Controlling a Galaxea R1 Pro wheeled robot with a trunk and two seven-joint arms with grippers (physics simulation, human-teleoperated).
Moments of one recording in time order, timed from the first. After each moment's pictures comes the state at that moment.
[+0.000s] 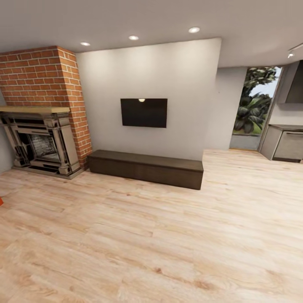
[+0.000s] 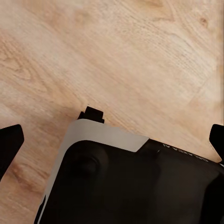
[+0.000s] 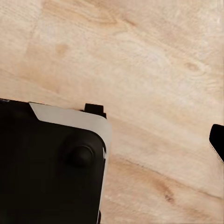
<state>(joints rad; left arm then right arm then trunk) -0.25 0.04 -0.02 0.00 0.40 -0.01 0.00 -0.17 -0.03 0.31 0.03 -0.14 -0.16 -0.04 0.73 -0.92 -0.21</state>
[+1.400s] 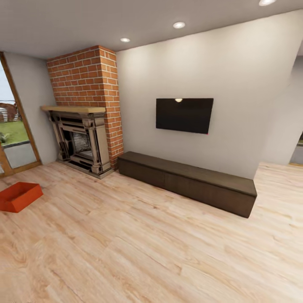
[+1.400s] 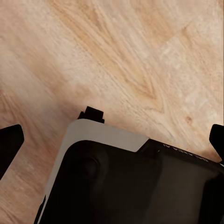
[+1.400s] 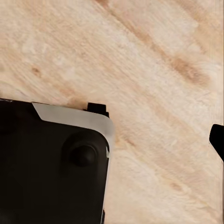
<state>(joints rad) -0.25 0.04 -0.02 0.00 0.40 -0.01 0.00 -0.17 -0.03 0.31 0.03 -0.15 -0.15 -0.04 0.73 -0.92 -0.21</state>
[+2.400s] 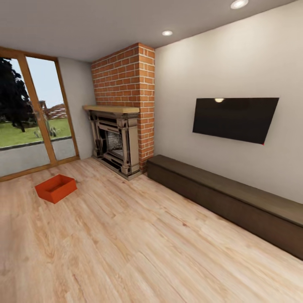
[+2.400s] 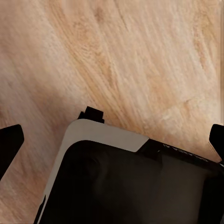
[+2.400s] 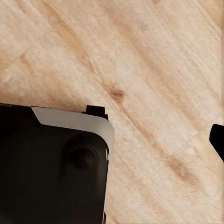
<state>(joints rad) -0.25 0.04 -0.02 0.00 0.40 -0.01 0.00 -0.17 -0.02 0.30 0.03 -0.16 -0.16 -0.05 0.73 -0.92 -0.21</state>
